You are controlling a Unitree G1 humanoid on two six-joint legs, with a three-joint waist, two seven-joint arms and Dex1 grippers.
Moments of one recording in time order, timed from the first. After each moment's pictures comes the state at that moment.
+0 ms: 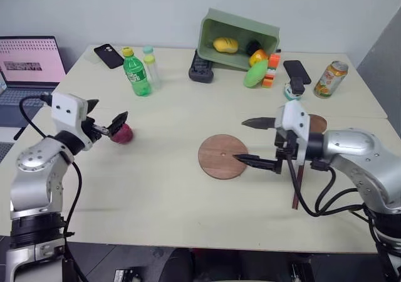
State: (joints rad) left arm -0.35 0.73 0.35 0.03 -0.37 0.34 -0.66; right arm -0.47 -0.75 0.02 -0.55 0.57 0.75 0.82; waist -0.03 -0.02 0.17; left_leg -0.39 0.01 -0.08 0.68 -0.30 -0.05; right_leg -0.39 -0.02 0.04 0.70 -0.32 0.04
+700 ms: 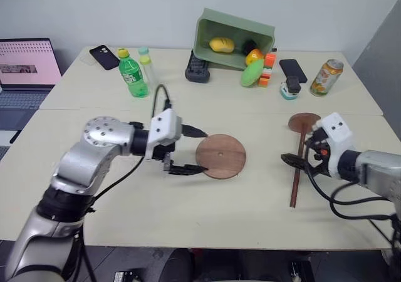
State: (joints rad) left arm -0.62 0.76 -0.20 -0.21 -0.43 0.39 -1.28; right arm -0.42 -0.69 -0.25 -0.57 0.60 1.52 0.36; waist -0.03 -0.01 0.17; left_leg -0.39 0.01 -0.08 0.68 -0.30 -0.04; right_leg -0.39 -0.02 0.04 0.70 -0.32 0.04
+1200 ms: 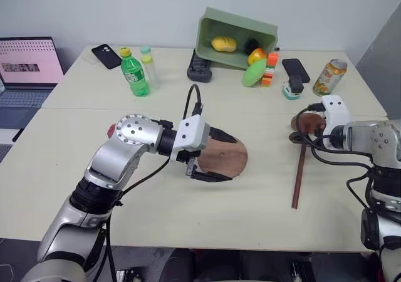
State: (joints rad) left arm -0.67 0.61 -0.28 -0.20 -0.37 0.31 -1.30; right arm -0.76 -0.66 -0.16 -0.04 0.47 1.61 0.23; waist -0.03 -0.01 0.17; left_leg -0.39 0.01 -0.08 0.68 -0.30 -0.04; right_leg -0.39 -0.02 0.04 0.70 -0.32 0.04
